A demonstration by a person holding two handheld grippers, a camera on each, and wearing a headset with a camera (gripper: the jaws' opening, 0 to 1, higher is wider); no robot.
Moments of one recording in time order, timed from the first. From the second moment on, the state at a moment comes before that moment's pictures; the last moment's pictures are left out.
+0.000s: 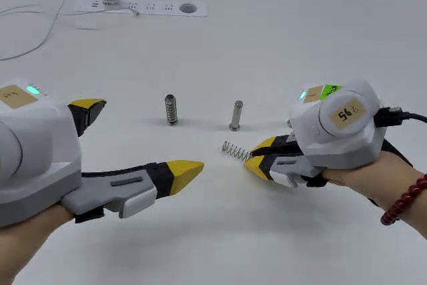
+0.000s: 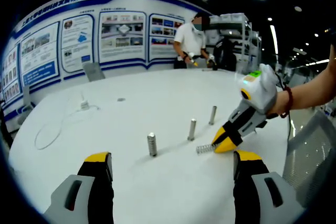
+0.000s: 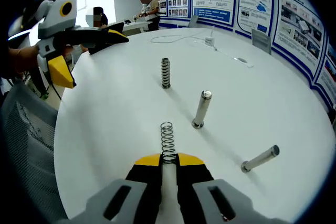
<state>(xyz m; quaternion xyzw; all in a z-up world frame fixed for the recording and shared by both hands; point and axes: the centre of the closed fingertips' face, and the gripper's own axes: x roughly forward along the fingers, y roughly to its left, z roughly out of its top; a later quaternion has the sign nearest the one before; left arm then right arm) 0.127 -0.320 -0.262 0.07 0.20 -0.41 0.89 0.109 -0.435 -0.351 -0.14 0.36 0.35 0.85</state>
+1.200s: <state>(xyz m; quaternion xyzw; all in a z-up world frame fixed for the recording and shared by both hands) 0.120 -0.341 -0.229 -0.08 0.22 -0.45 0.86 0.105 -0.387 -0.257 -0.03 0.20 0.41 0.89</state>
